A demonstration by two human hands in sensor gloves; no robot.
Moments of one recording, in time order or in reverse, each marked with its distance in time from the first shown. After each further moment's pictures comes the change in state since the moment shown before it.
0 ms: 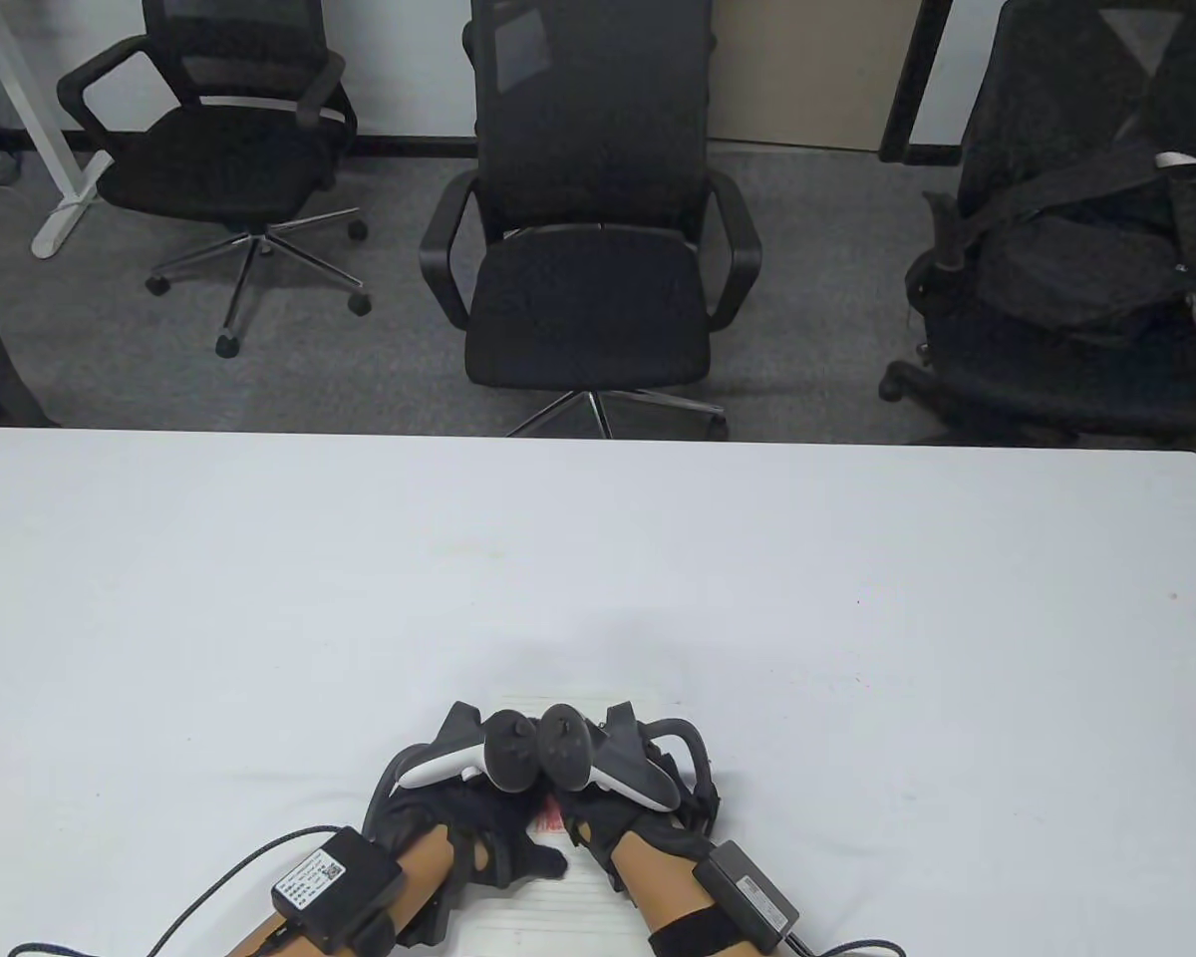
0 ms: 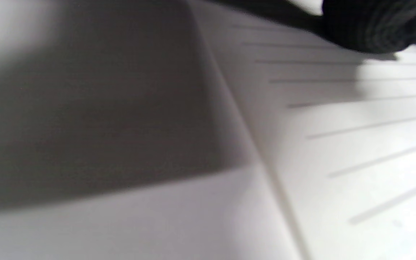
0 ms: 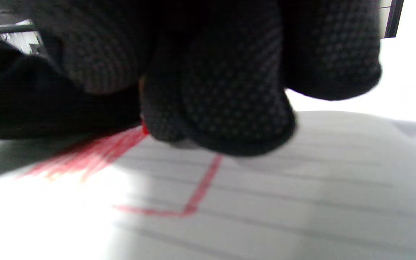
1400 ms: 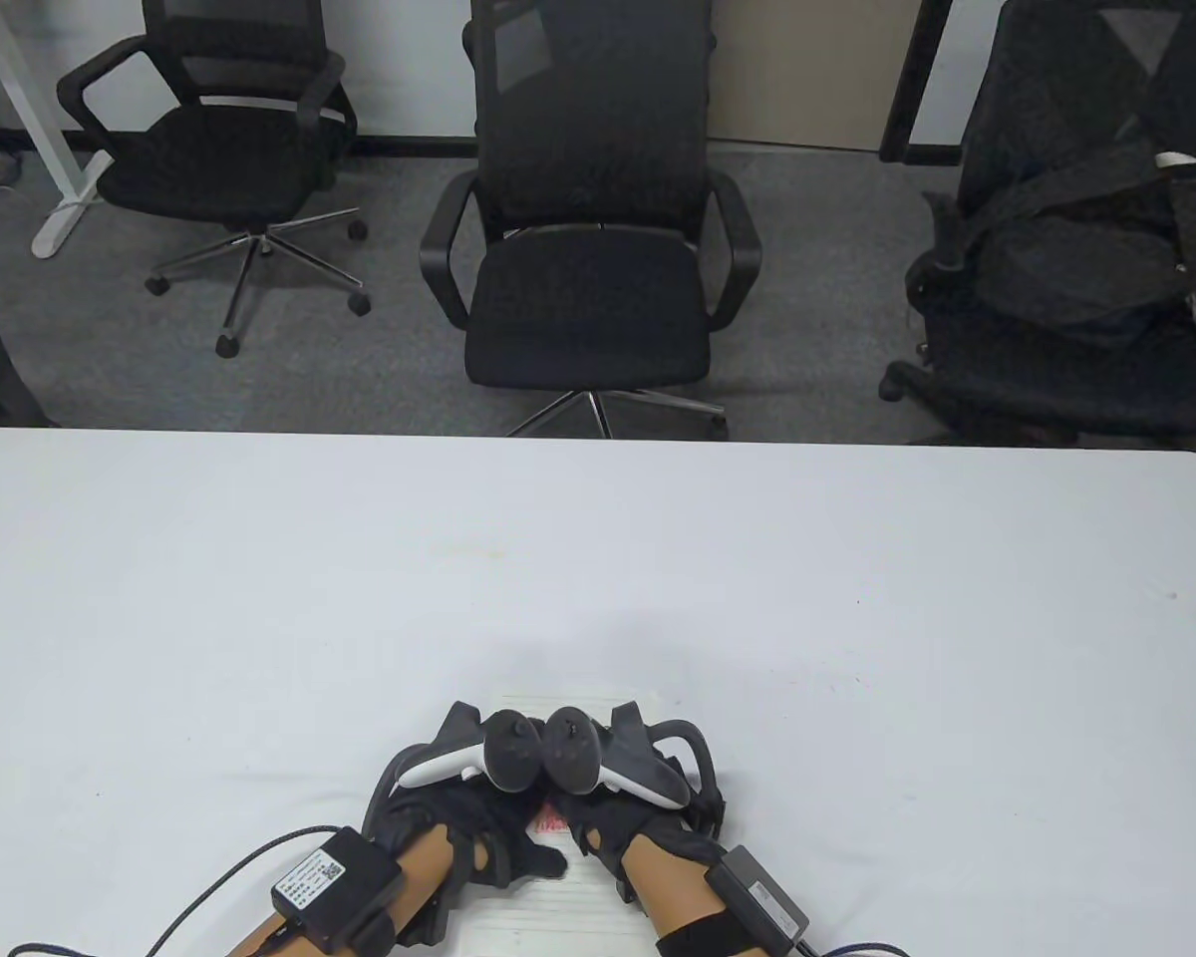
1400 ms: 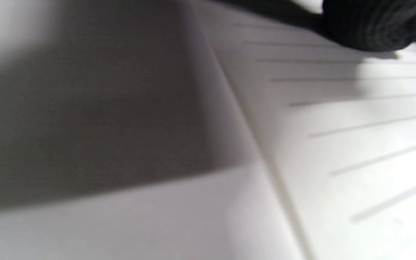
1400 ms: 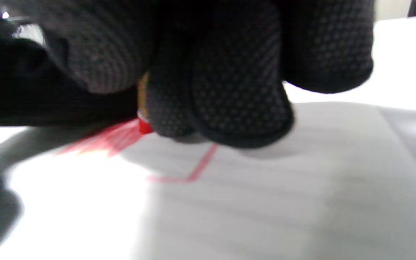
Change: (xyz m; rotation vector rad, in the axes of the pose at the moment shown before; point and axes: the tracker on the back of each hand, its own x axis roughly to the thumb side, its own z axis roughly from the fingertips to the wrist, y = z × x) left_hand -0.001 0.000 0.000 -0.005 -0.001 0.000; right_hand 0.000 0.000 0.004 0.031 -0.061 0.034
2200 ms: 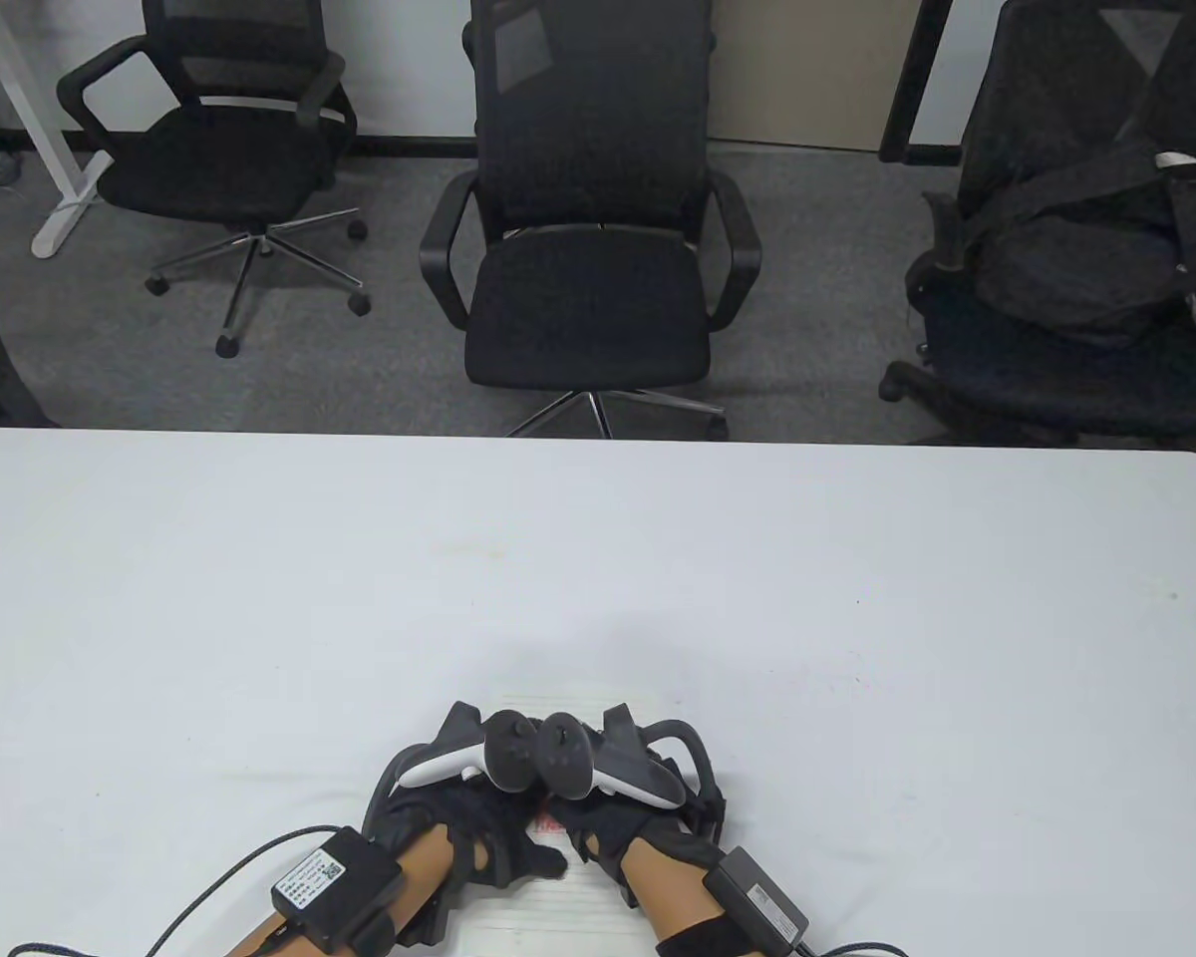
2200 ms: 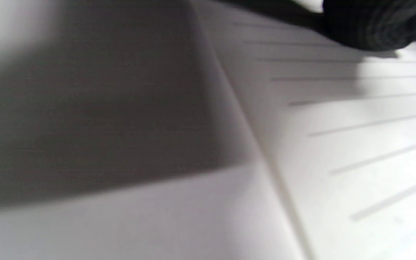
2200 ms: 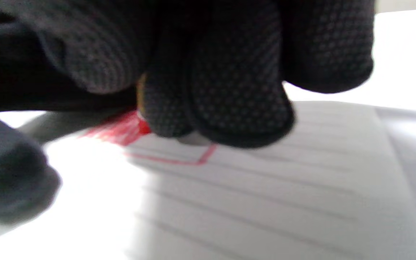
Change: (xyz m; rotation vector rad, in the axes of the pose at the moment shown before) left_hand 0.000 -0.001 -0.001 -0.004 0.000 0.000; right_hand 0.005 -0.001 -0.001 0.165 -0.038 -0.018
